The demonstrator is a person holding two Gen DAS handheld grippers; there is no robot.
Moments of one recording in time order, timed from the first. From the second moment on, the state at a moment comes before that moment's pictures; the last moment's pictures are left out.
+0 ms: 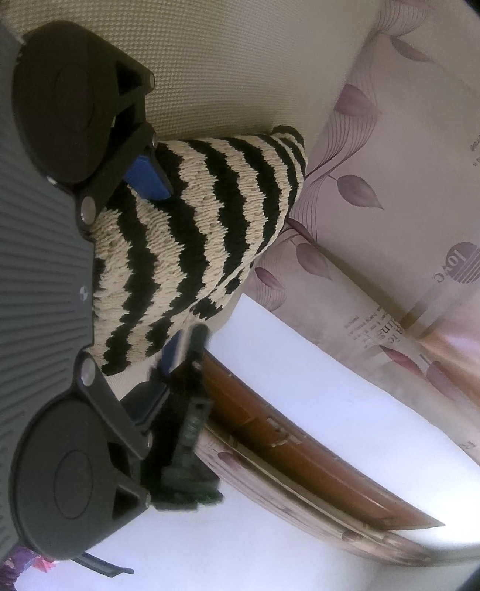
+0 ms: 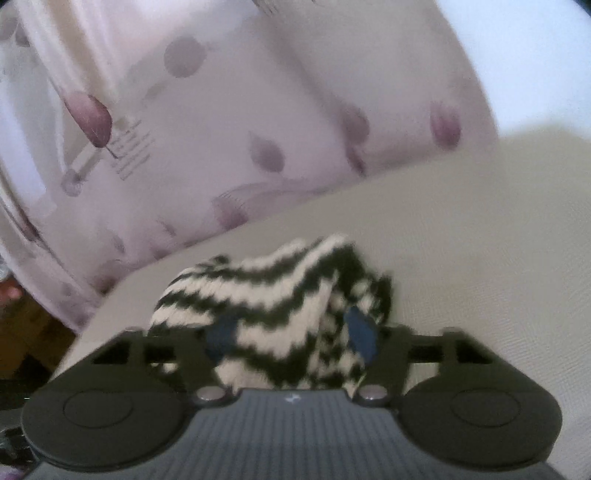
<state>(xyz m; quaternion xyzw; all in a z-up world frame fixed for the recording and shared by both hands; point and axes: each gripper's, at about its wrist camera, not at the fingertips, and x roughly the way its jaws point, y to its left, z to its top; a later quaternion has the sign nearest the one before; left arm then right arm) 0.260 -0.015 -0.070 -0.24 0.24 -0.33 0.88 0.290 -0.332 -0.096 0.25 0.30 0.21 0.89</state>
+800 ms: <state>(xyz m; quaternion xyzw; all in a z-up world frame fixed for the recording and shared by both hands) 0.251 -0.031 -0.071 -0.21 0.27 -0.33 0.88 0.258 -0.371 -0.110 0.30 0.25 0.20 0.90</state>
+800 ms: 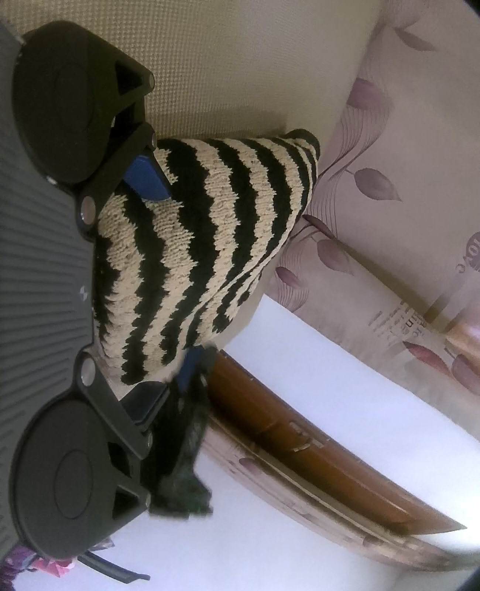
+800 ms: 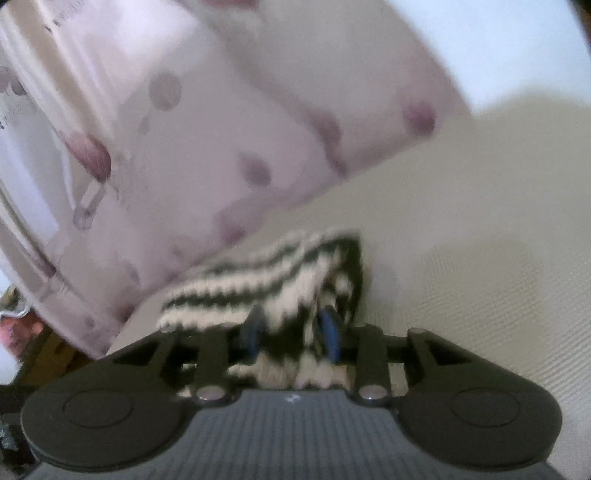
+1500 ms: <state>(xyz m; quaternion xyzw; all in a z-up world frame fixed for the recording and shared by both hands) 0.256 -0.006 -0.030 -0.17 0.27 -0.21 0.92 0.219 -0.331 -0.077 0.19 0.21 0.19 0.94</state>
